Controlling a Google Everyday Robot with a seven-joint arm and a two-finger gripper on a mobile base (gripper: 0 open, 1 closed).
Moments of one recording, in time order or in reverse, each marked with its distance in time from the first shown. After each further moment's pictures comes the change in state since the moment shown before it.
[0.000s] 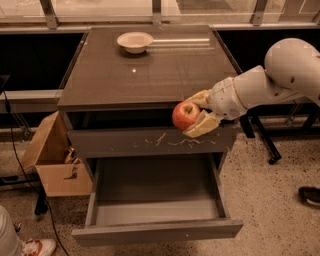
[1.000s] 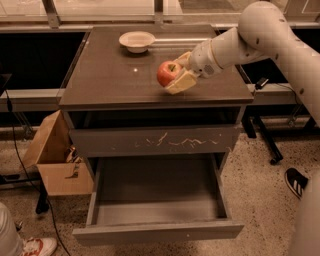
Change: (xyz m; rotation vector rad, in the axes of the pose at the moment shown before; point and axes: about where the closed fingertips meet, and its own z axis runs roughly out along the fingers) arm -0.043 -0.130 0.017 0.110 -0.039 0.090
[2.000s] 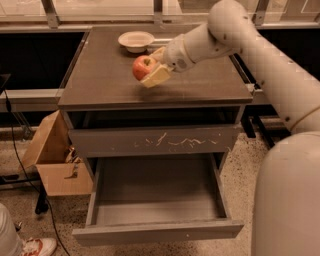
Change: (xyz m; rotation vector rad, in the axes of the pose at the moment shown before) arm -0.047 -0.015 0.060 -0.048 -0.069 -0.025
